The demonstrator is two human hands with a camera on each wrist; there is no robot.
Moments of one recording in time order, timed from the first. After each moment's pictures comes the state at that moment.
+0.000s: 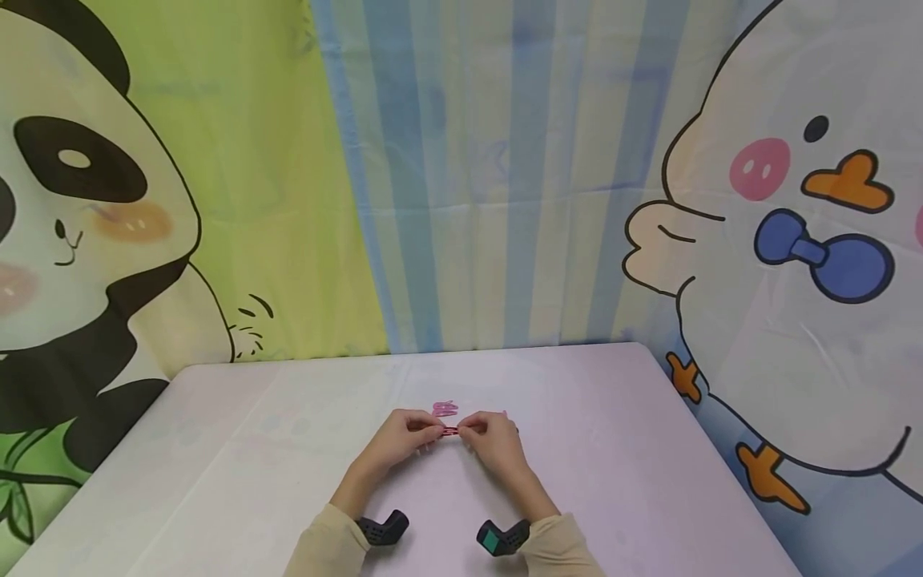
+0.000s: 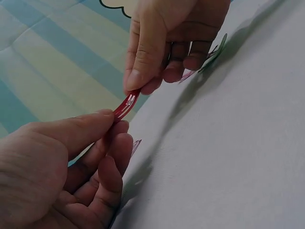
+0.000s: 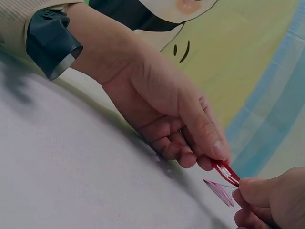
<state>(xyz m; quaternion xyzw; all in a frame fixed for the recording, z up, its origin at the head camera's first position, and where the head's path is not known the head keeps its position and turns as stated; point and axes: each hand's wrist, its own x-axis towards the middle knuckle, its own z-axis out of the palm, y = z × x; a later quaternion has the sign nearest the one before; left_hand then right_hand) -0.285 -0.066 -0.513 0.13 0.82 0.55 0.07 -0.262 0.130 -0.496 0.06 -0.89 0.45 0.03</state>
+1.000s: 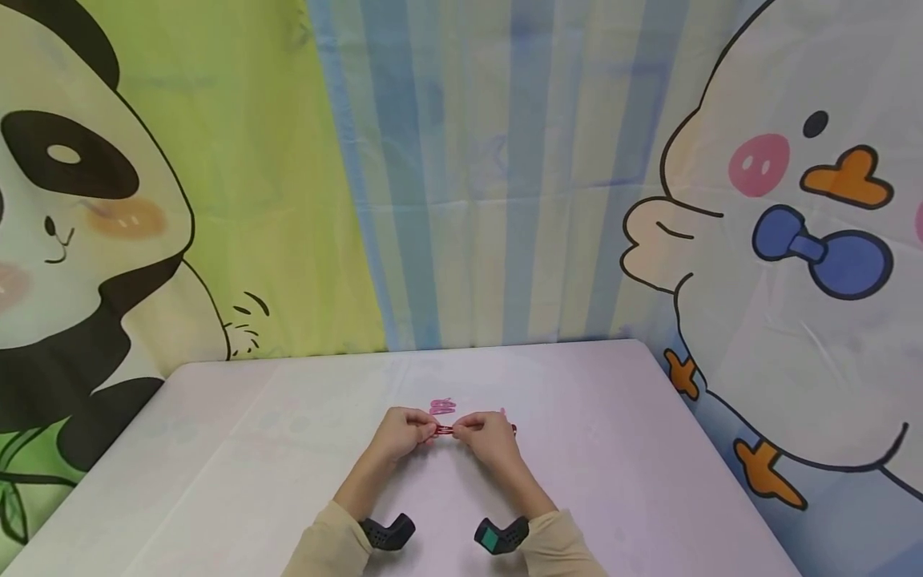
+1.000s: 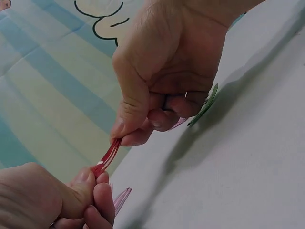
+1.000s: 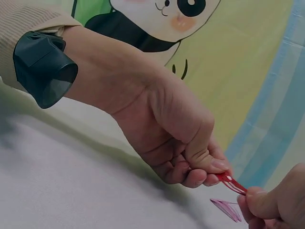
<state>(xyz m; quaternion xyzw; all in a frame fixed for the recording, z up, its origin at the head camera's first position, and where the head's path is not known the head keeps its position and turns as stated) -0.281 -0.048 -0.502 0.00 0.82 0.58 0.06 -0.264 0.126 -0.491 0.02 -0.87 0.48 -0.01</state>
